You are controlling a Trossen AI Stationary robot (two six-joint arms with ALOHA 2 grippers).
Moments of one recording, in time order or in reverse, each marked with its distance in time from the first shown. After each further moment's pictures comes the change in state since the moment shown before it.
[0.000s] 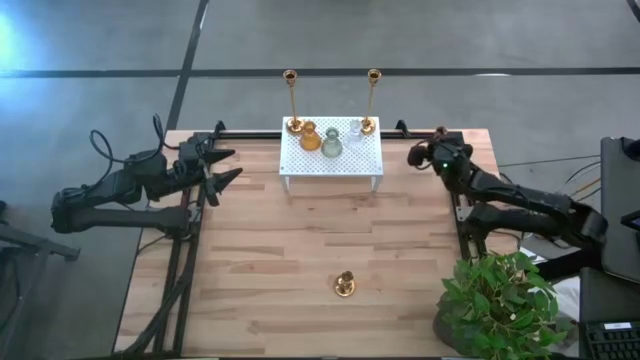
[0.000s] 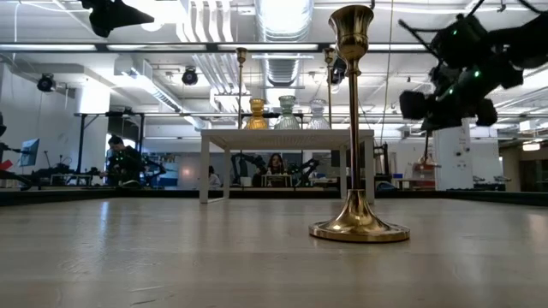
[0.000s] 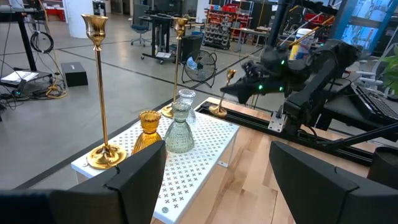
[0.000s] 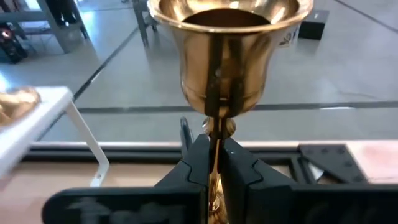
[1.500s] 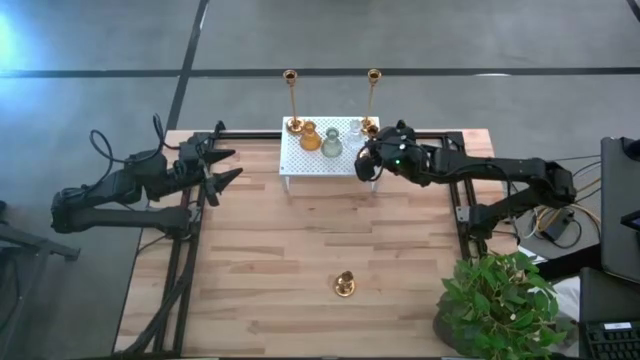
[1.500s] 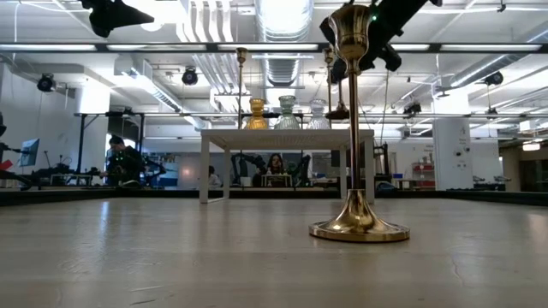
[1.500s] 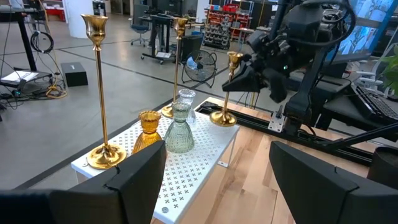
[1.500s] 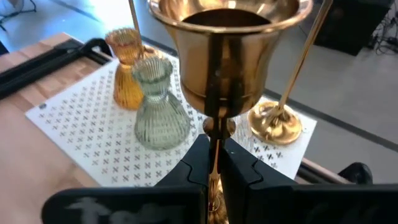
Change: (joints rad) left arm 0.000 0.000 0.000 0.000 0.000 0.000; right arm 0.428 0.481 0.745 -0.420 -0.136 -0.017
